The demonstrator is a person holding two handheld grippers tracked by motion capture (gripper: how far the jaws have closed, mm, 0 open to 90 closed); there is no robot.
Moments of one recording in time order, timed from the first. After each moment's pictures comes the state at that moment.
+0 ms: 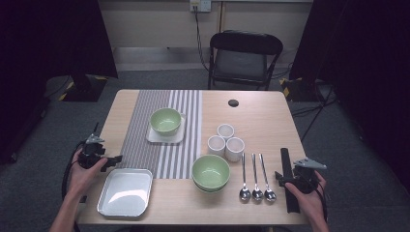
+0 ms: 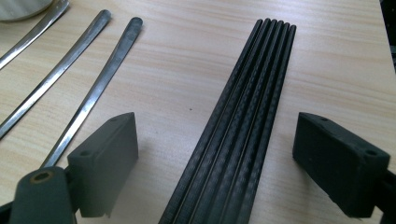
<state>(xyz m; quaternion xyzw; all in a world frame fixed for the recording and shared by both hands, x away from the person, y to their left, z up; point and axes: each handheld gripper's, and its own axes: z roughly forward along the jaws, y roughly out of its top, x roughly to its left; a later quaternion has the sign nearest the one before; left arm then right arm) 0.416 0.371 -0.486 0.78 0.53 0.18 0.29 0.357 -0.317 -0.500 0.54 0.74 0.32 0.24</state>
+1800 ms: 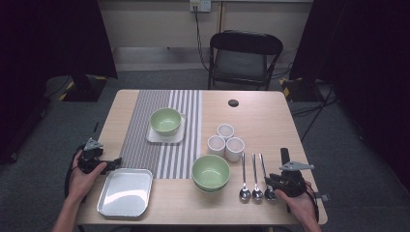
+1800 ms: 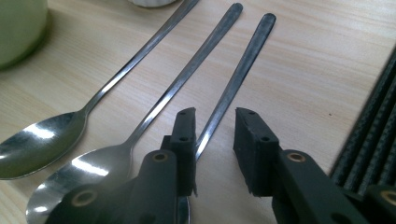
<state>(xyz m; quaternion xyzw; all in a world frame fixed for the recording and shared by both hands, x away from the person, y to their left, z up) 0.411 0.379 -0.503 0.77 0.50 0.21 0.34 0.341 -0.276 -0.485 0.48 0.80 0.34 0.15</state>
